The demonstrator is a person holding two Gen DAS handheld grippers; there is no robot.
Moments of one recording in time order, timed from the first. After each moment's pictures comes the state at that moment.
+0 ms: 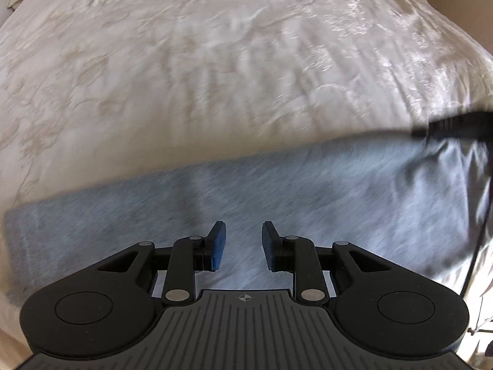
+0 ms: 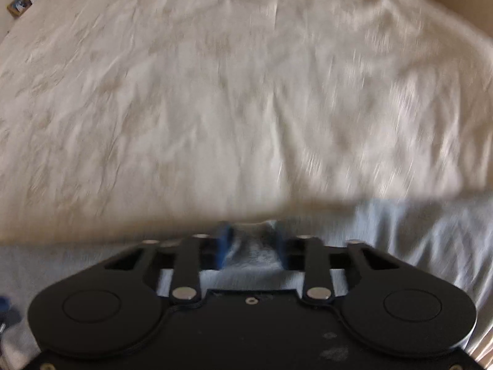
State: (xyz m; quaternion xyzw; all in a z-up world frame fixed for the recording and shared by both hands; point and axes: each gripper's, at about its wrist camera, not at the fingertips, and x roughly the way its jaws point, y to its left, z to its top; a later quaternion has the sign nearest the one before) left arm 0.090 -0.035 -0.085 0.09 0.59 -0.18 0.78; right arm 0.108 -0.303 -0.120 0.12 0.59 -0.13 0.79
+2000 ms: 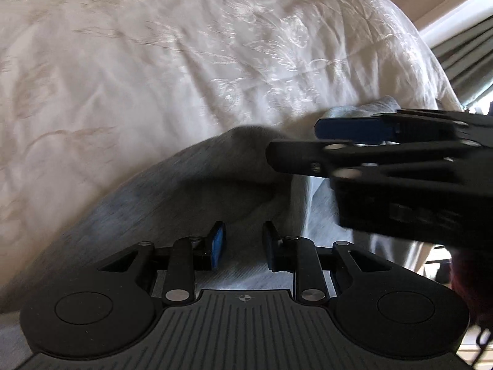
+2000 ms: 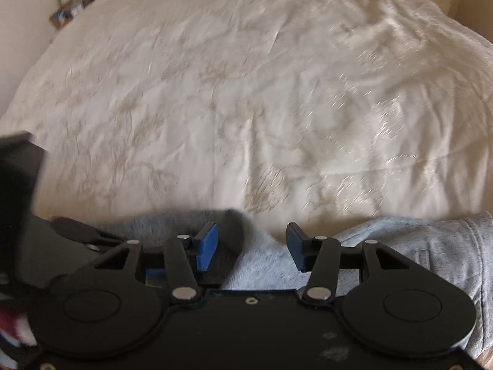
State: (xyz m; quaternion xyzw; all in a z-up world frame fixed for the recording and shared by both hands) left arm 0.086 -0.239 -0.147 0.09 0.61 -0.42 0.67; right arm 0.069 -0.365 -0.093 0.11 0.55 -0.05 0.83
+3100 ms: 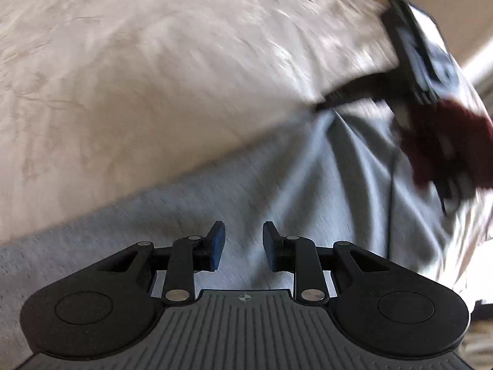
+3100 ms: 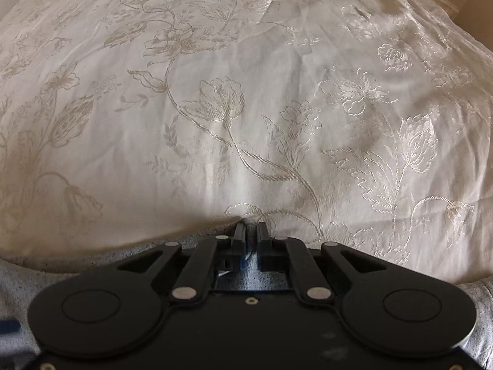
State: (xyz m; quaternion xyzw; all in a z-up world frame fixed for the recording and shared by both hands) left arm 0.084 -0.141 -0.130 0.07 0.56 -0.31 0.76; right arm 0.154 -0.374 -0.182 0.04 0.58 -0.09 0.81
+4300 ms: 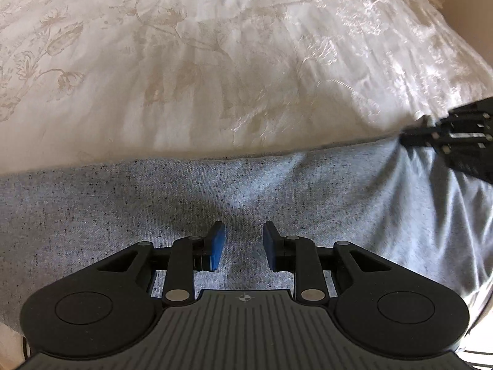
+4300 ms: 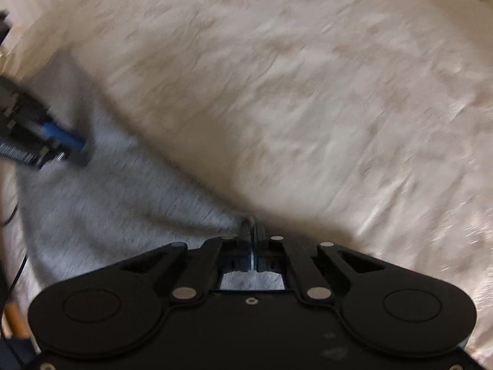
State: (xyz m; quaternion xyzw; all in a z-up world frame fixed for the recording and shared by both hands) left arm 0.091 -0.064 -0.138 0.03 0.60 -0.17 0.78; right arm 0.132 -0.301 -0.151 -0.12 0.53 0.24 0.80
